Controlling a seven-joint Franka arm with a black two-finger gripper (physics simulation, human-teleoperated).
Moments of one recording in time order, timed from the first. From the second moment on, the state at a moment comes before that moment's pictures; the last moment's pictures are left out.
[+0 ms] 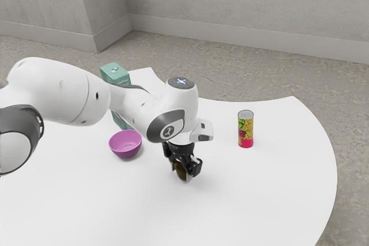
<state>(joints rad) -0.44 0.45 0.16 -1.91 0.03 2.30 -0.07</state>
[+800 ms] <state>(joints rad) -0.13 0.23 0.16 -2.06 0.03 2.37 -0.11</state>
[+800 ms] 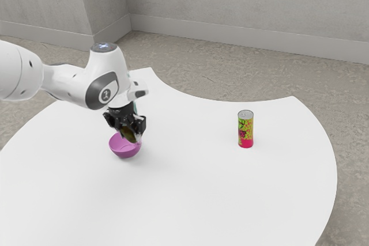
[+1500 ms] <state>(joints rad) -0.04 0.25 0.16 -2.03 0.02 2.45 -0.10</state>
